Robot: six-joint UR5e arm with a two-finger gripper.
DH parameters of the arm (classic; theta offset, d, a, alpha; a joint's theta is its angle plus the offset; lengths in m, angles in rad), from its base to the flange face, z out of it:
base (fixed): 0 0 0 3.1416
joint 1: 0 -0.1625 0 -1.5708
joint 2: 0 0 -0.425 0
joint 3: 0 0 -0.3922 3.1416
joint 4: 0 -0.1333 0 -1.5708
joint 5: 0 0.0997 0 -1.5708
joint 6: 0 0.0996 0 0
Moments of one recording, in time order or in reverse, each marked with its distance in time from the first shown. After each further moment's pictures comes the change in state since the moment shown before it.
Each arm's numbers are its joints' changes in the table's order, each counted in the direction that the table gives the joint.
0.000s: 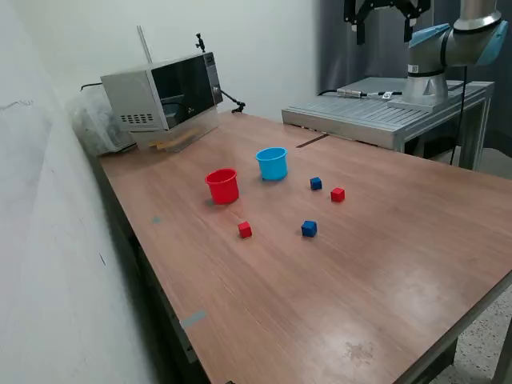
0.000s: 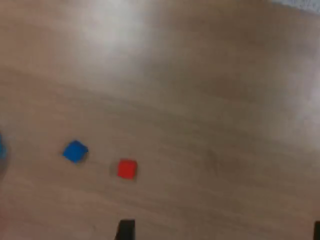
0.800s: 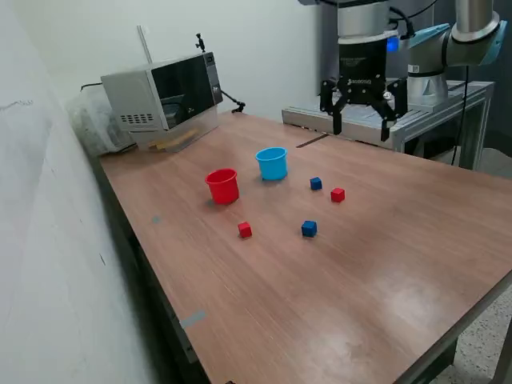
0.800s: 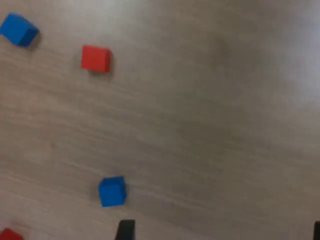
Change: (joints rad) arm -0.015 0.343 -0.127 0.303 -0.001 0.000
